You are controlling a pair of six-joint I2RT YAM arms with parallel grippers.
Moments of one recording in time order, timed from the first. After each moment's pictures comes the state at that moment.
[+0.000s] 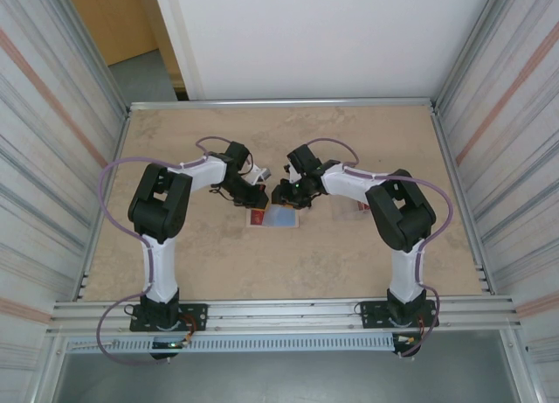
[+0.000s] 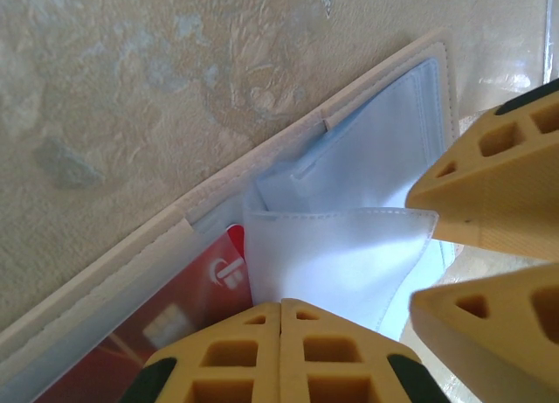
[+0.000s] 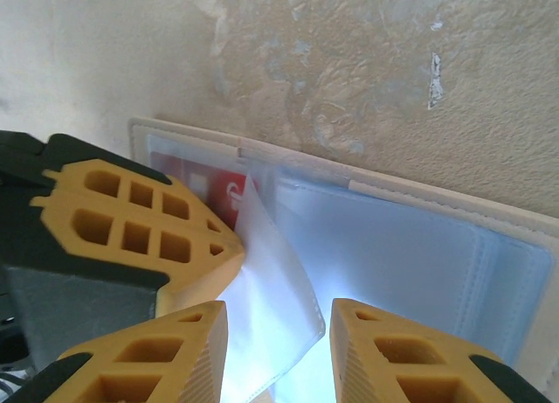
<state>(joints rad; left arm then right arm) -0.41 2.04 1.31 -0.66 0.65 -0.05 0.63 1.96 1.27 -0.40 -0.42 0.70</state>
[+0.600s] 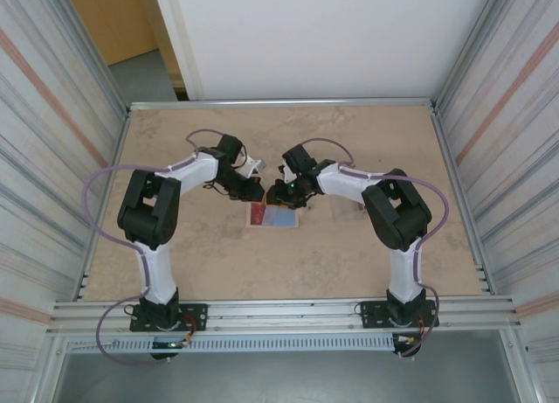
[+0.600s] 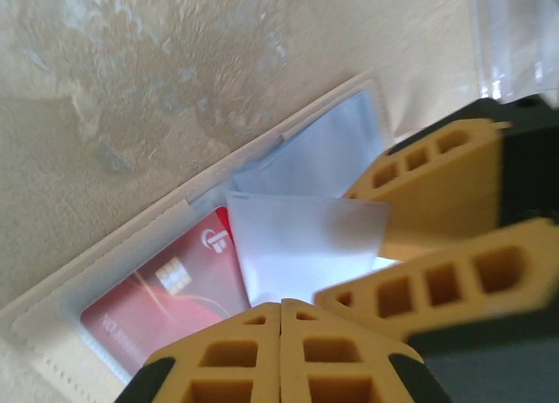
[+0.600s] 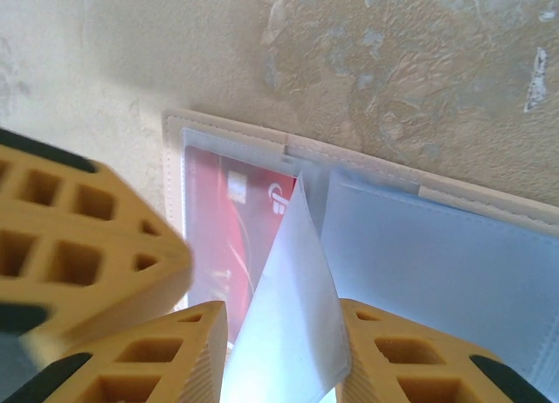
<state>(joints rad) -0.38 1.93 1.31 -0.69 0.65 -0.06 0.65 1.98 1.31 -0.40 -0.45 0.70</state>
